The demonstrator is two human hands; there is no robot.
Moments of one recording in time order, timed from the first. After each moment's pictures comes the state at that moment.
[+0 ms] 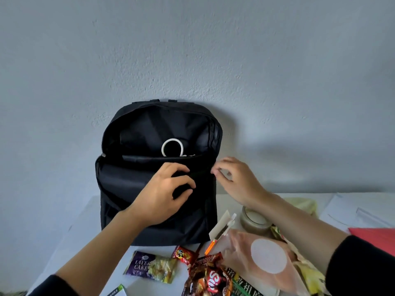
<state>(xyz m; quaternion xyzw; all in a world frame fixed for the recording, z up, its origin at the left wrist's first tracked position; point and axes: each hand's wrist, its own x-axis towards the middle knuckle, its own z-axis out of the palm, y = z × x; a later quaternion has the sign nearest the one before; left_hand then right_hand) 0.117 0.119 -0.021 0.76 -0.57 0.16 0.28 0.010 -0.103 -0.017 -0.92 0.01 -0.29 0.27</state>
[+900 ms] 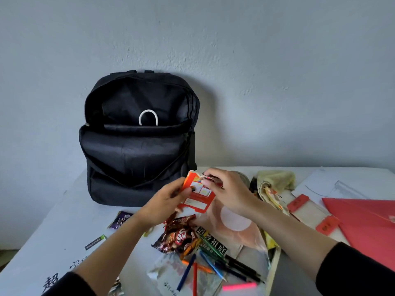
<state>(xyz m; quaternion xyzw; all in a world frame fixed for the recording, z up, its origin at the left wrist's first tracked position) 0.005 0.096 -0.076 0.74 -0.35 -0.27 0.51 -0.090 -0.104 -0.067 -0.92 0.01 -0.19 0.34</state>
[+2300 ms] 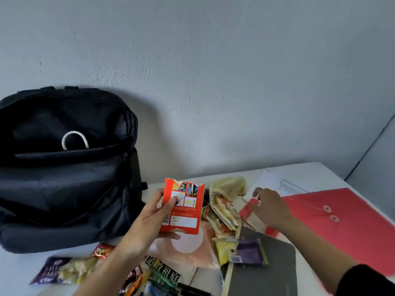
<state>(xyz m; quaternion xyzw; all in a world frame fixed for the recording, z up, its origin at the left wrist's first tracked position) -0.053 0.008 -0.058 0.66 -0.21 -0.34 0.63 -0.213 -0.277 -0.104 -0.90 0.41 -0.02 0.15</state>
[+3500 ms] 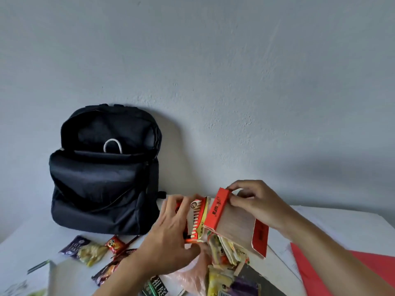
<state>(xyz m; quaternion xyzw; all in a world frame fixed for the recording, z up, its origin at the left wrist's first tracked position) -0.112 -0.039 -0.040 0.84 -0.45 0.03 0.29 -0.198 -0.265 0.022 -0.86 0.12 -0.08 0.49</state>
